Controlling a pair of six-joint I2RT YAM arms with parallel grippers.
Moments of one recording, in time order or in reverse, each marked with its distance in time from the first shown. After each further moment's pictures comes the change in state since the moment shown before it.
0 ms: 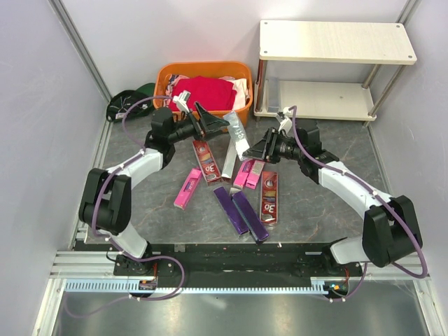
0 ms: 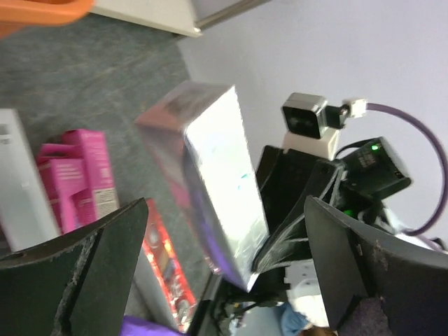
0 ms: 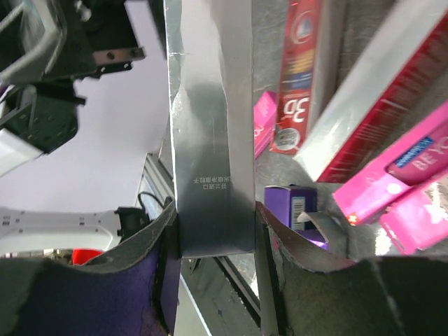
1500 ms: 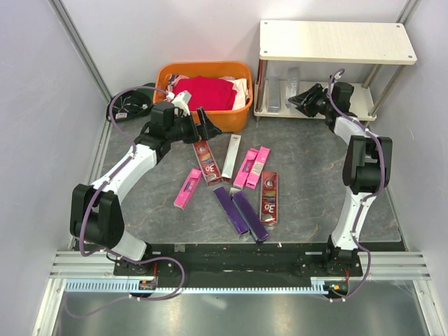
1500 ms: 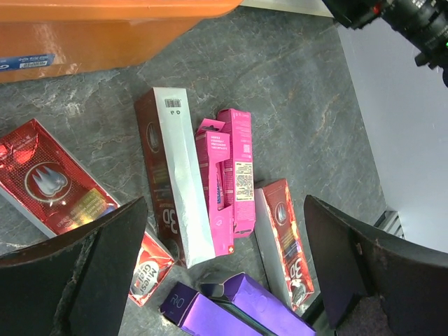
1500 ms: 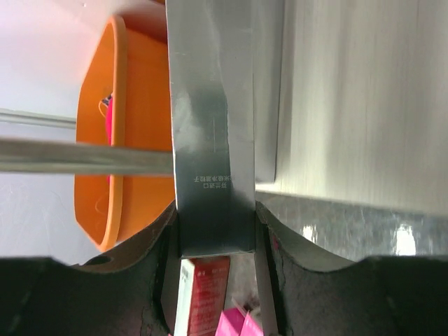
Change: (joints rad) left arm -0.018 -0.139 0.132 -0.682 -0.333 0.566; right arm -0.473 0.704 0.623 0.084 0.054 0.037
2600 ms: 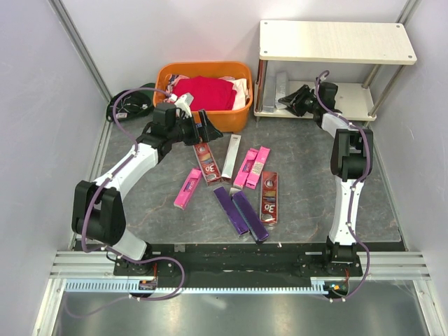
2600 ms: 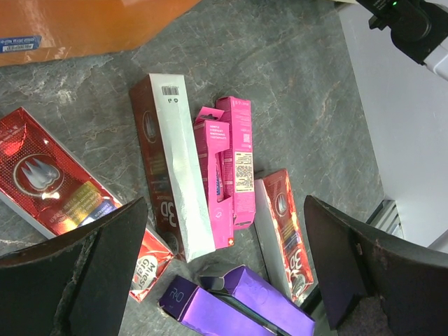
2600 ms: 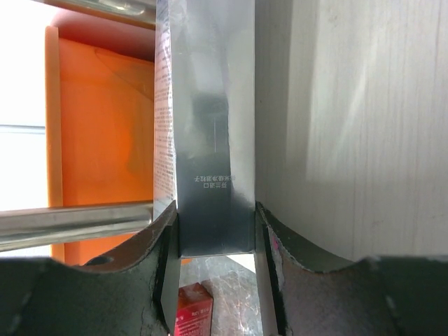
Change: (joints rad) left arm -0.001 0.024 0.002 -0.017 0.033 0.007; right arm 0.054 0.310 0.302 -0.034 0.005 0.040
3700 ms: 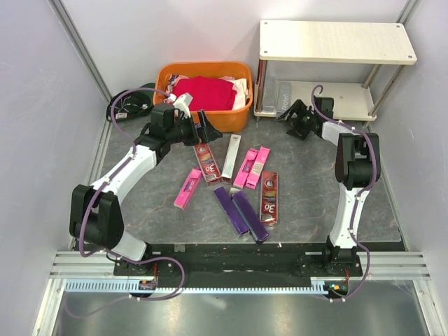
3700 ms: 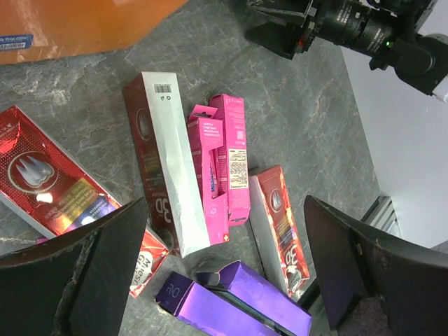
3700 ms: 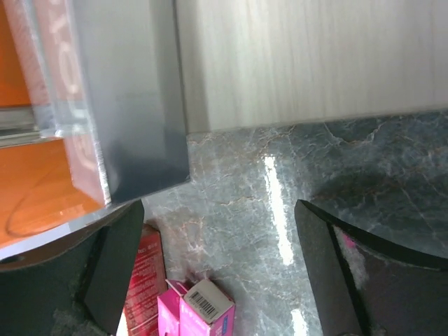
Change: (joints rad) left arm 0.000 -0.024 -0.012 -0.001 0.011 0.000; right arm 0.025 -0.197 -0.306 -0.173 0.116 -0.134
